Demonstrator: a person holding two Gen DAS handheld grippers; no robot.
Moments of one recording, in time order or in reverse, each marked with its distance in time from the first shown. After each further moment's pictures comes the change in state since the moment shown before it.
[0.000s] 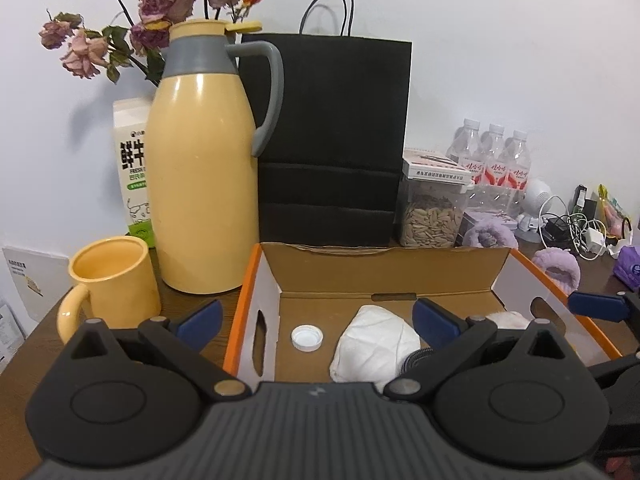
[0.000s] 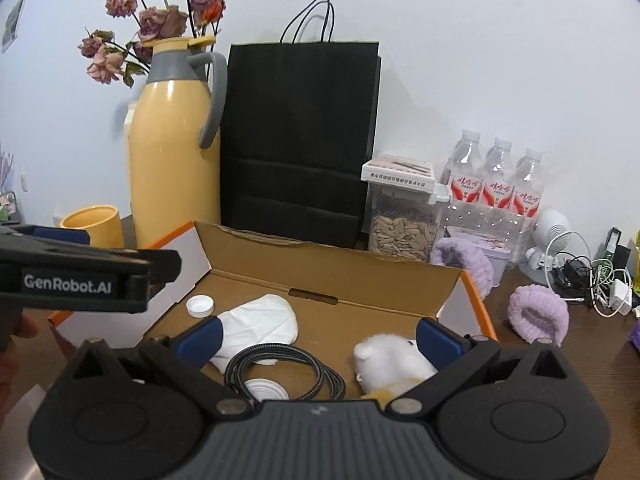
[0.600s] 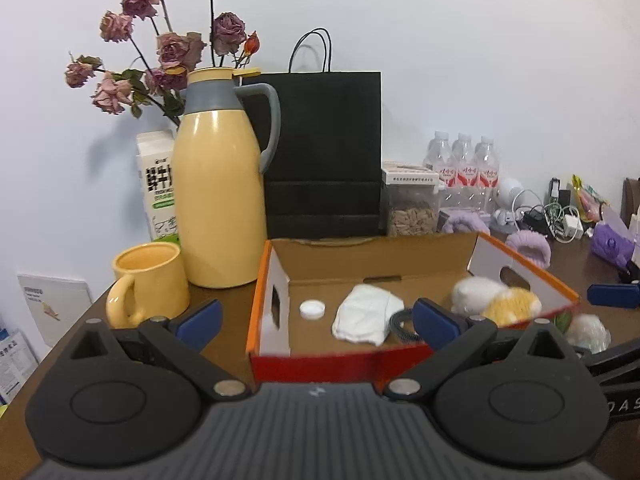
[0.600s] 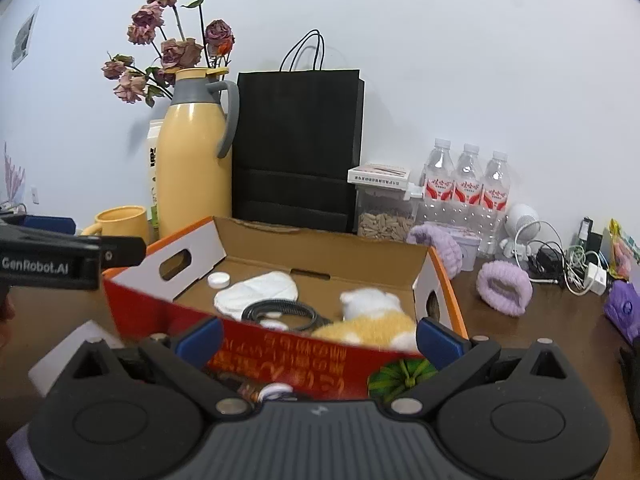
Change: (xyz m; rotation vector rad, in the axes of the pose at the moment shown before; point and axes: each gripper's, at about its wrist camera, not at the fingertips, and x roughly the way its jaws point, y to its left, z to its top) left arm -0.081 -0.003 -0.046 0.076 -0.094 0.005; right arm -0.086 -0.004 -0.055 0.022 -0.058 0.002
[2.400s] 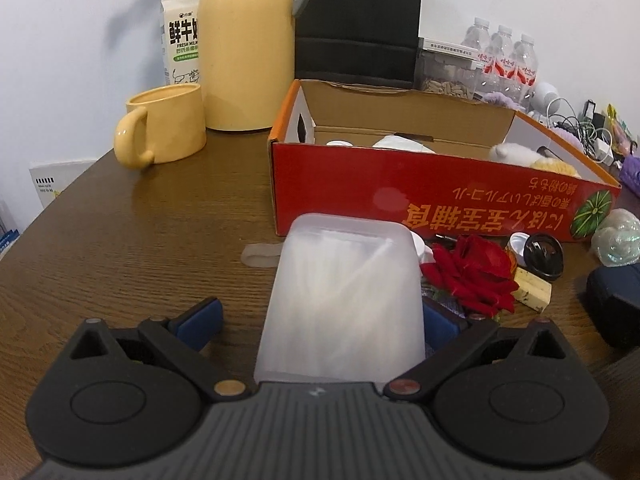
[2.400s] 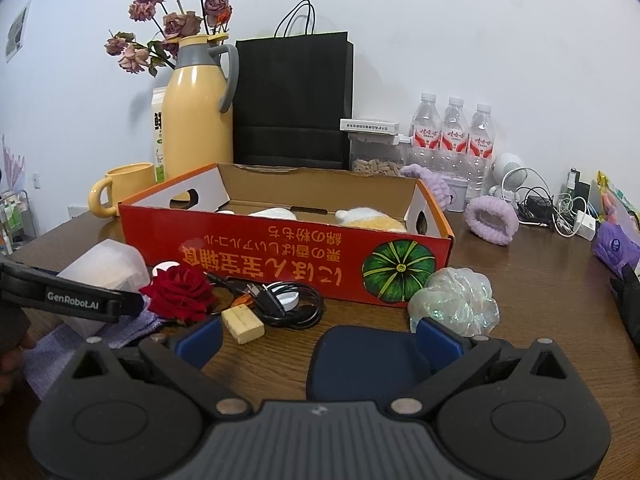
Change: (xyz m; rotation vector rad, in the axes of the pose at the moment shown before) left arm 0.021 0.013 -0.074 -0.084 0.333 0.042; right arm -0.027 -0.004 -0.056 0.035 0.078 -0.002
